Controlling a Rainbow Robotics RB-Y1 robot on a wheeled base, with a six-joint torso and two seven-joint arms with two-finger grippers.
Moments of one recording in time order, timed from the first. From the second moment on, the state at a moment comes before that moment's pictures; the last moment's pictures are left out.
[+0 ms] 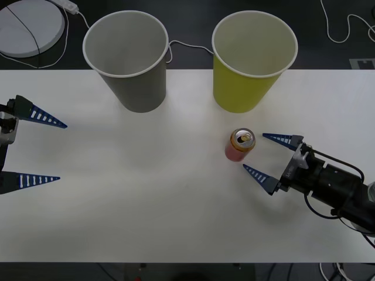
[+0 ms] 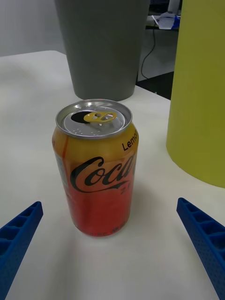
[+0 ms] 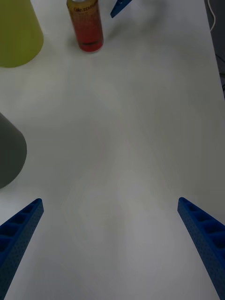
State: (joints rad) right arm -0.12 -0.35 -0.21 -1.17 1.31 -1.11 0.49; left arm -0.11 0.95 0.31 -1.90 -1.53 -1.57 0.14
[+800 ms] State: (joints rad) right arm -0.19 -0.27 -0.11 -1.15 1.33 -0.97 0.53; left arm -0.11 0.95 0.31 -1.90 -1.53 -1.57 0.14
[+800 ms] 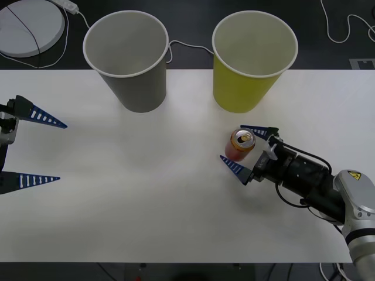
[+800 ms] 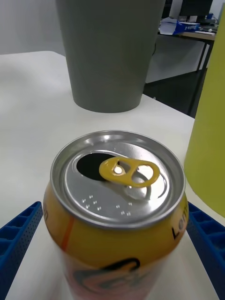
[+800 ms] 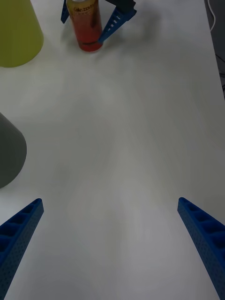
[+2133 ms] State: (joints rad) right arm -0.18 -0.37 -0.11 -1.26 1.40 -1.08 0.37; left arm -0.11 0.95 0.31 -1.90 -1.53 -1.57 0.14
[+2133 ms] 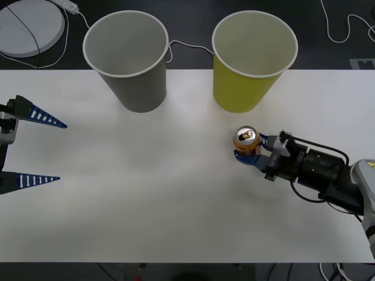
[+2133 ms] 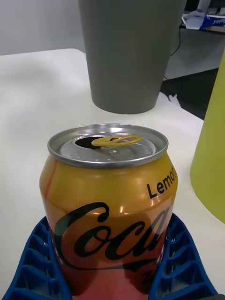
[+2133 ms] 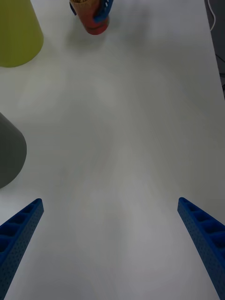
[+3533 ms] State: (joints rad) right arm -0.01 -0.76 -0.40 -2.11 1.70 -1.43 -0.94; left arm -0.11 0.95 0.31 -1.90 -1.53 -1.57 0.14
